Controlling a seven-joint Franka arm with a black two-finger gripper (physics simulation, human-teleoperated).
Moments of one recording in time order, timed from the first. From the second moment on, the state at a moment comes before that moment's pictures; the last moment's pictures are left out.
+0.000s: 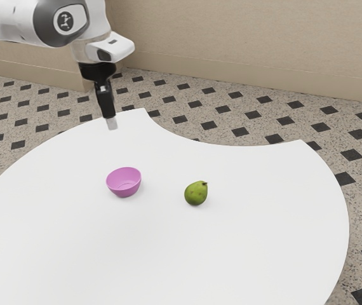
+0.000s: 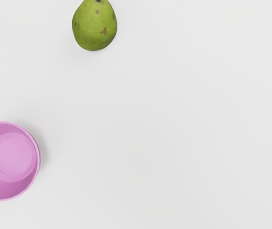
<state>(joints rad) -0.20 -0.02 0.12 -1.65 -0.02 1.63 0.72</state>
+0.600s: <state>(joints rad) -0.17 0.06 0.12 -1.65 -0.06 1.71 0.90</state>
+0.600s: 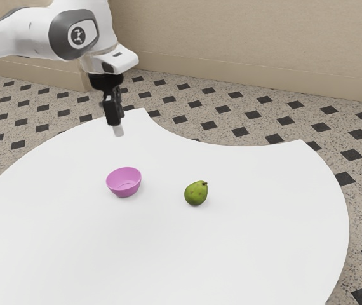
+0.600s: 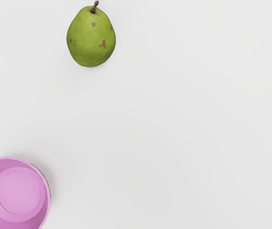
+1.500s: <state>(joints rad) -0.23 0.63 0.11 -1.60 -0.57 2.31 1.29</state>
